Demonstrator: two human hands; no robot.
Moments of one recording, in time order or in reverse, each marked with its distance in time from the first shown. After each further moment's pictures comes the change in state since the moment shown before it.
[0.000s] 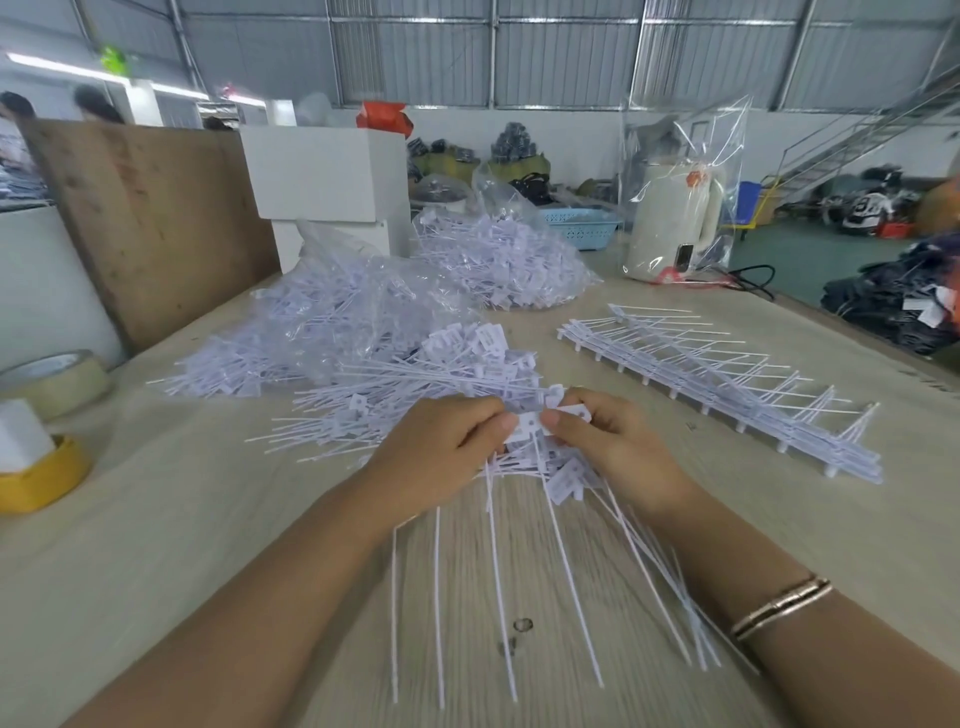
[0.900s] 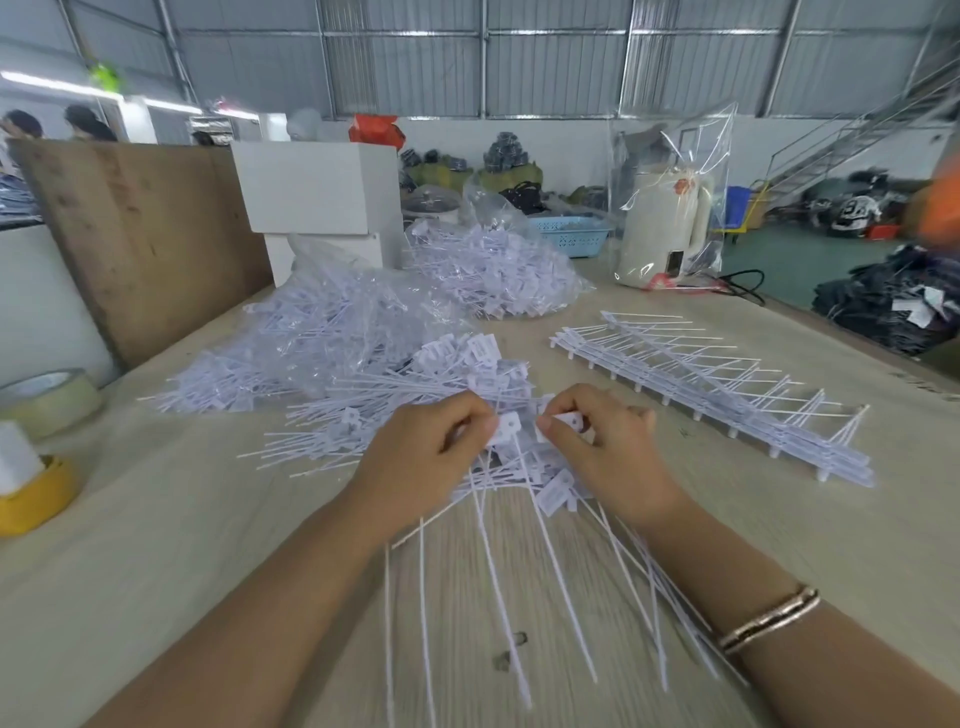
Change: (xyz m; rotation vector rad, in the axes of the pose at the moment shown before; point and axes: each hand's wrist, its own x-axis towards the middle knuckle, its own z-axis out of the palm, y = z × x) left_hand -0.005 0.001 -0.004 -0.143 0.139 -0.068; right_hand 0.001 -0.002 0.002 -0.620 0.200 -0.118
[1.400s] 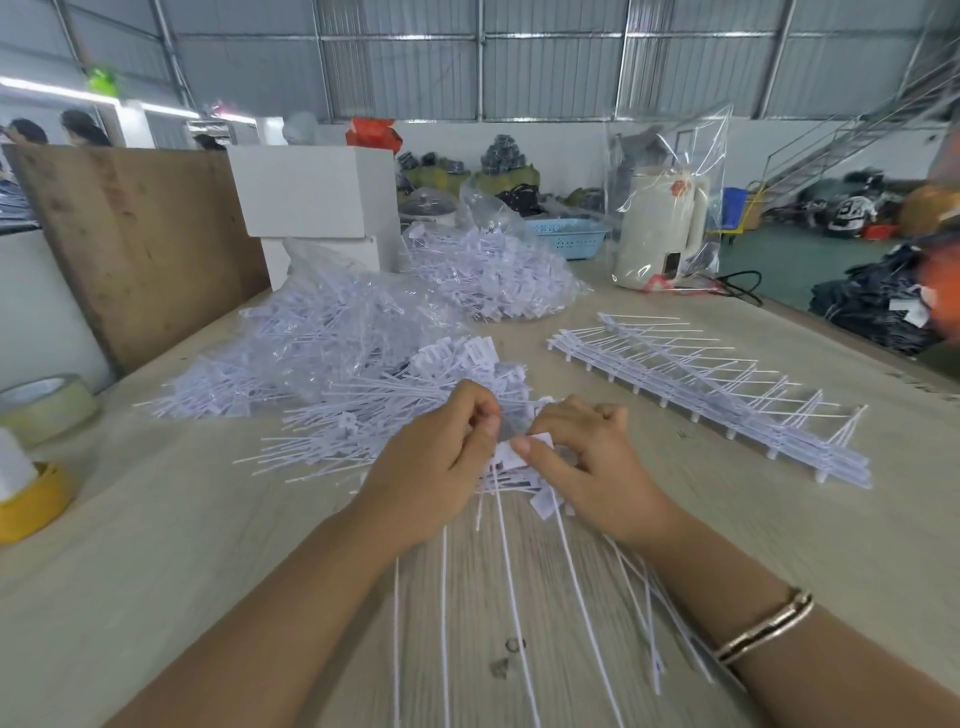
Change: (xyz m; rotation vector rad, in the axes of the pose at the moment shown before) left_hand -0.002 0.007 0.008 0.134 -0.006 0.119; right_hand -0.007 -0.008 0.004 0.016 -0.064 -0.253
